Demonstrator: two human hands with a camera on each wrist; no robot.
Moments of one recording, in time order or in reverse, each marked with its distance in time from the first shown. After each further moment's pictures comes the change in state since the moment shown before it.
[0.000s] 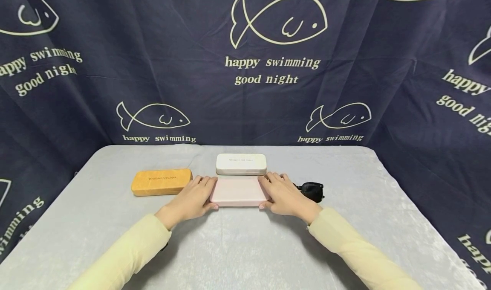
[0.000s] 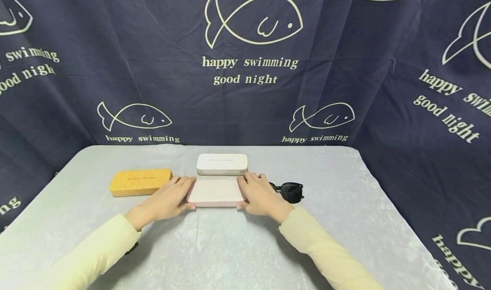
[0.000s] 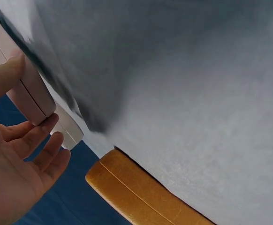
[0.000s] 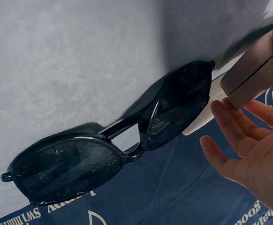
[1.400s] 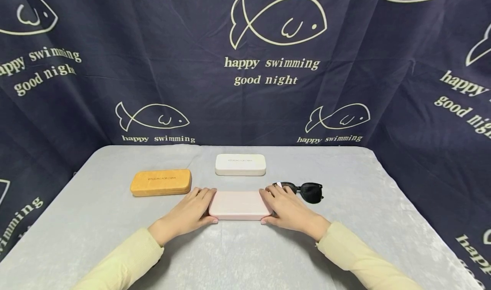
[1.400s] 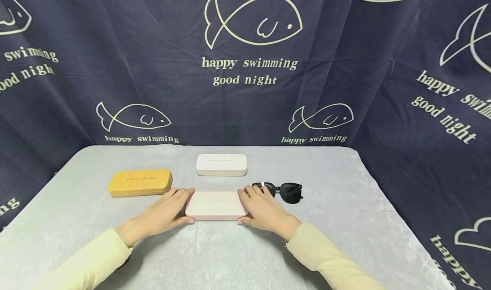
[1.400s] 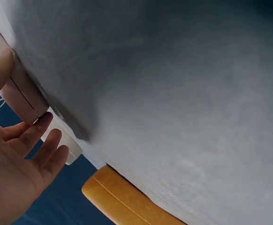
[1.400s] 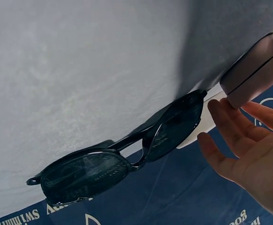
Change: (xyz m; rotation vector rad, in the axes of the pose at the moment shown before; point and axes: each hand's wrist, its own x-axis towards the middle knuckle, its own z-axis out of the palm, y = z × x) left_hand -0.025 0.008 0.010 -0.037 0.016 0.064; right_hand -0.030 -0.010 0.005 -0.046 0.063 -0.092
